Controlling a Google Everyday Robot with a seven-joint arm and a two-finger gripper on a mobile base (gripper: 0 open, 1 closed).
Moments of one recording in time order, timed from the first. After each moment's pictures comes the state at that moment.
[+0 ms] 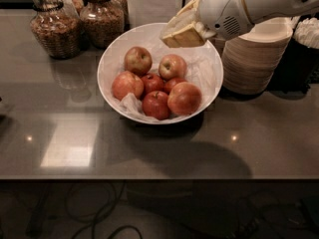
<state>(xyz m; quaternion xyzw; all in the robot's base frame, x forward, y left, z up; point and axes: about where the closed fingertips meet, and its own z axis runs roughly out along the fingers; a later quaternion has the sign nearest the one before) 0.540 -0.036 1.022 -0.61 0.63 0.16 0.45</state>
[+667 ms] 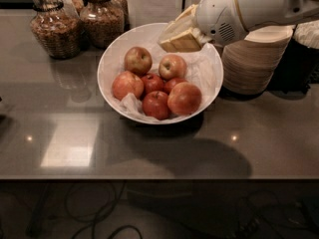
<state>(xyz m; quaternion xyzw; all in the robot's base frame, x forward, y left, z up) 0.546 -0.032 1.010 -0.60 0.64 0.17 0.45</state>
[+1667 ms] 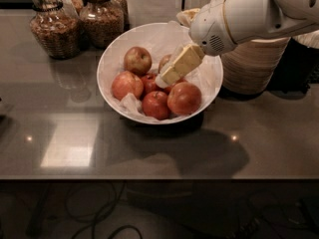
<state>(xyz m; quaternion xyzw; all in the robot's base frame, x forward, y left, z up) 0.566 -0.028 0.979 -0.57 0.66 0.18 0.44</state>
